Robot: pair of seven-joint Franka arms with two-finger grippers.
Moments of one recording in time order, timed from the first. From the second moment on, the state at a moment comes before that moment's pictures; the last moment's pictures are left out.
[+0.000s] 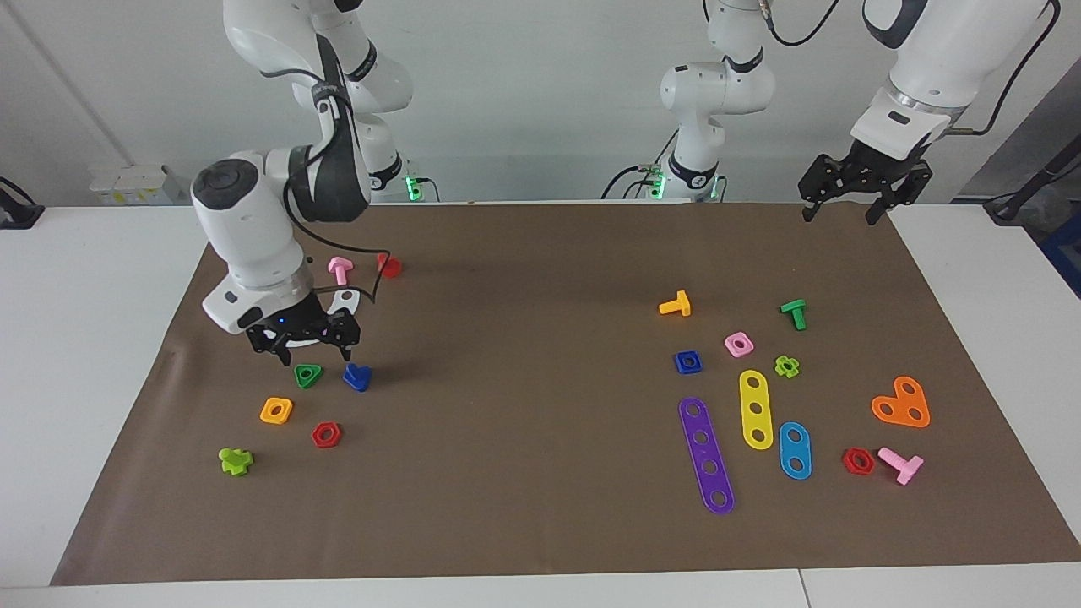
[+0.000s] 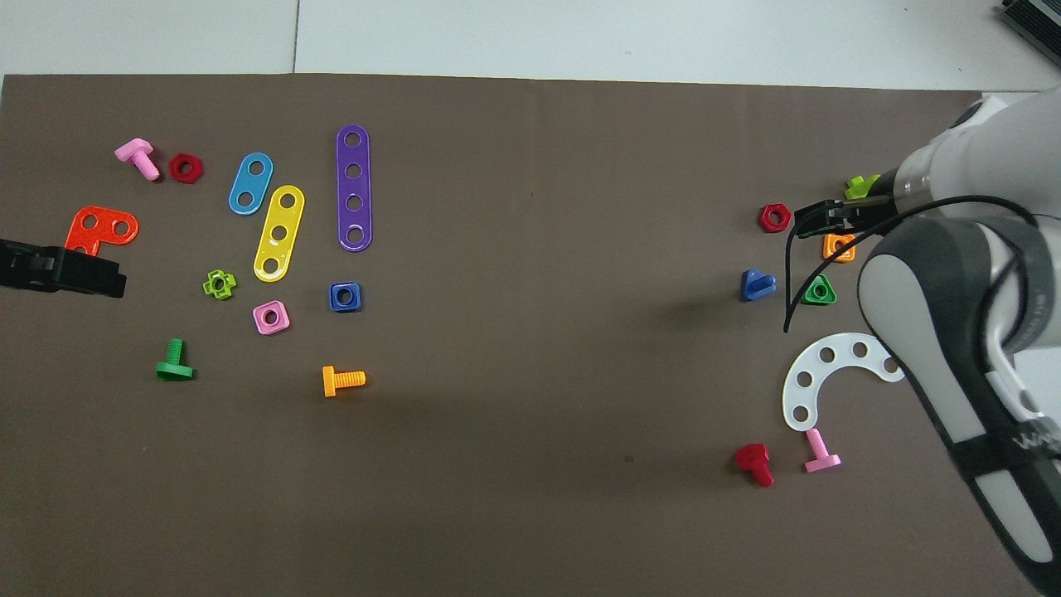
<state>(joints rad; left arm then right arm) -0.08 -0.05 0.03 -1.60 0.00 1.55 0.10 0.04 0.23 0.01 -1.89 -0.02 2.24 -0.02</state>
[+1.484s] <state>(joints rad) -0.08 -0.05 0.03 -1.60 0.00 1.55 0.10 0.06 0.26 0.01 -2.10 -0.02 2.48 -0.08</state>
